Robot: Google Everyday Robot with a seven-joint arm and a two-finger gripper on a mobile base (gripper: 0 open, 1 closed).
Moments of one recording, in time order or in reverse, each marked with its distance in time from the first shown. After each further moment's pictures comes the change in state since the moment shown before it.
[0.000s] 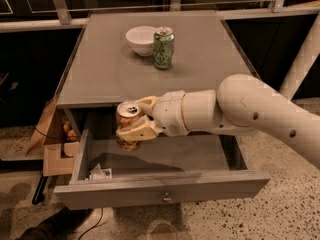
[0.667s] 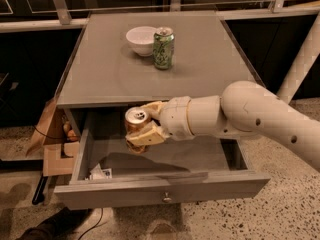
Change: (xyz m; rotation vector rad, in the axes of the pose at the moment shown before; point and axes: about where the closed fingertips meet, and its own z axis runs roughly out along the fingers) arm 0.027 -0.006 -0.002 0.011 0.035 -0.057
